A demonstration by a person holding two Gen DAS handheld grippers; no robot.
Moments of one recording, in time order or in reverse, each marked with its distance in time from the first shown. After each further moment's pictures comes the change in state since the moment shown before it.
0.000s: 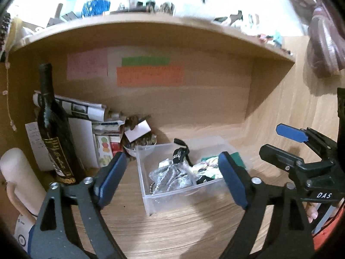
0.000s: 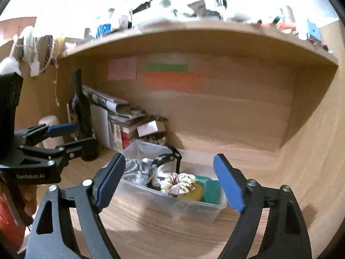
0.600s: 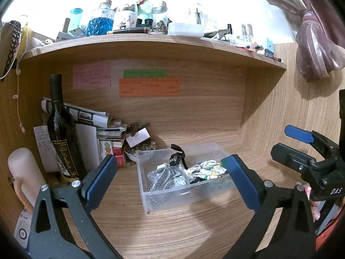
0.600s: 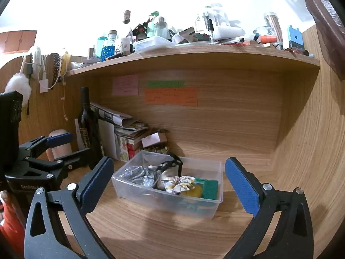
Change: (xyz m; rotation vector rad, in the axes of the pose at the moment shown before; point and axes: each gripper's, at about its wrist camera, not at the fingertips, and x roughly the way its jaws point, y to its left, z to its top) left arm -0.030 -0.014 -0.005 0.005 -0.063 0.014; right arm -0.034 0.001 -0.004 0.049 -0.071 0.004
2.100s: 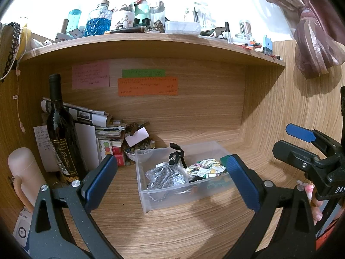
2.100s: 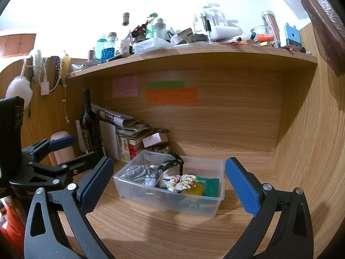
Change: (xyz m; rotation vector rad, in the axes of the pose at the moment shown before) left arm 0.000 0.001 -0.004 0.019 0.006 -0.017; right arm -0.004 0.000 -0.002 0.011 -0.003 0.004
